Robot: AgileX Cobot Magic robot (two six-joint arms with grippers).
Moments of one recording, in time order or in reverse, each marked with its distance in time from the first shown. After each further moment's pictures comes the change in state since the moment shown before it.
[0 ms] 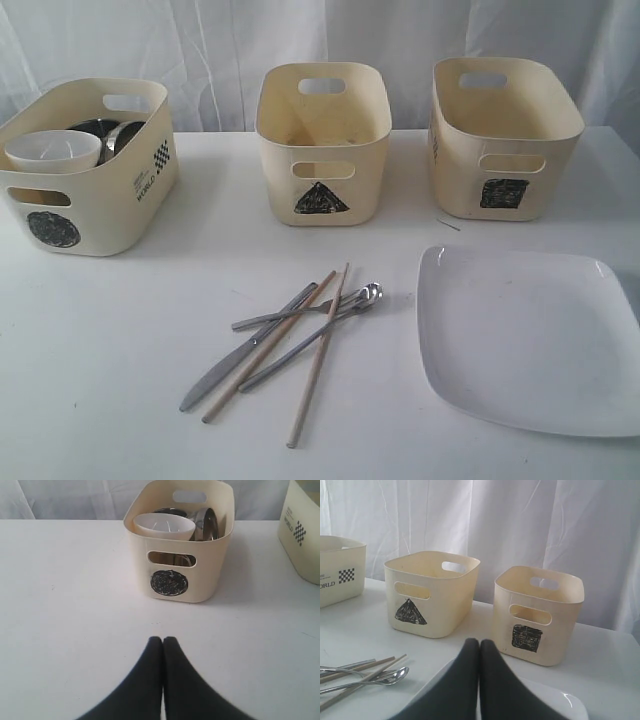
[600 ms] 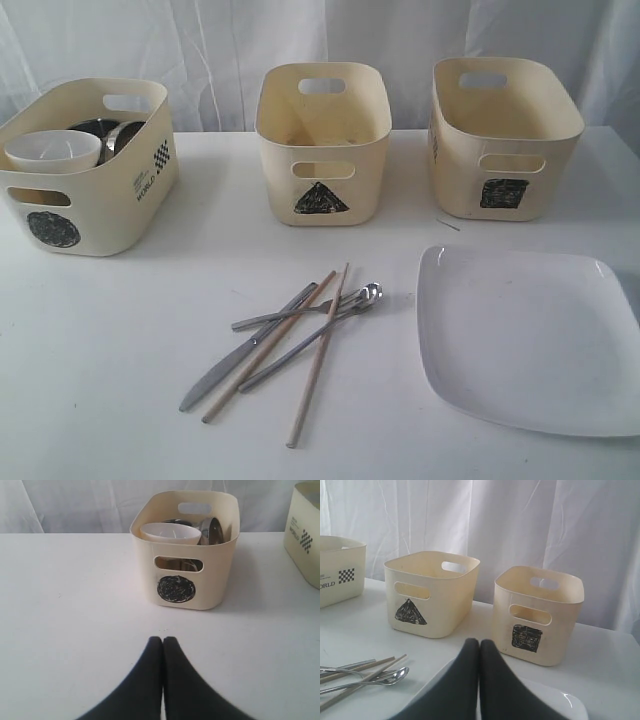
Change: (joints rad) left arm 0.000 -0.075 0.146 0.016 -0.137 -0.004; right arm 0.000 0.000 0.000 0.000 0.000 0.000
